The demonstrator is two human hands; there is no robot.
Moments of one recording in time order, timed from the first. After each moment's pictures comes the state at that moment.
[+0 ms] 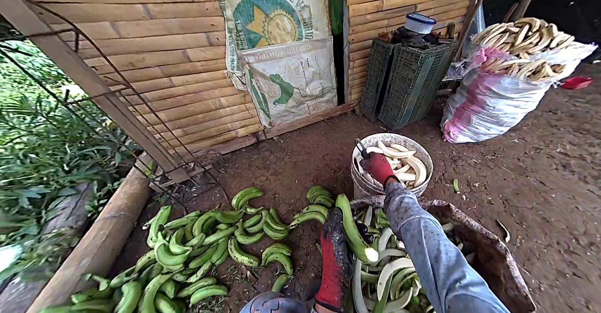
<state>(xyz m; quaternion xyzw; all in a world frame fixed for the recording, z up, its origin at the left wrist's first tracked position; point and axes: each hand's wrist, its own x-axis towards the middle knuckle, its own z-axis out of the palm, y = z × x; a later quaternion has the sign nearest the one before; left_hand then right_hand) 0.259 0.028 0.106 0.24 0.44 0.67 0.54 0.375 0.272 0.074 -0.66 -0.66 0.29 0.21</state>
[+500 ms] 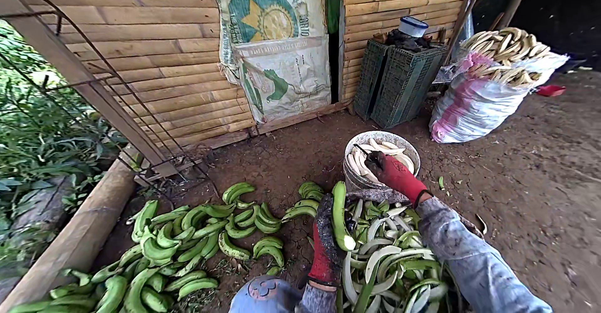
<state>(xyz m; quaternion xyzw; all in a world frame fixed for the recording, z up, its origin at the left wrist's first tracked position) 0.256 0.028 0.107 0.20 0.33 0.70 0.60 0.433 0.191 0.123 -0.57 -0.77 0.21 0.19</state>
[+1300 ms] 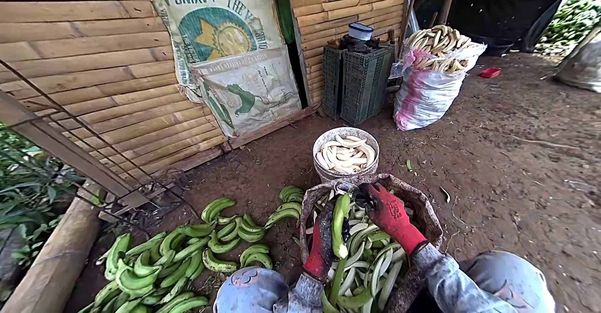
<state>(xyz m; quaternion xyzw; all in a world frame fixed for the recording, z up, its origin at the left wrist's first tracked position) 0.303 -0.014 0.087 0.37 0.39 0.54 0.65 0.486 0.014 0.099 -0.62 -0.72 0.14 0.26</state>
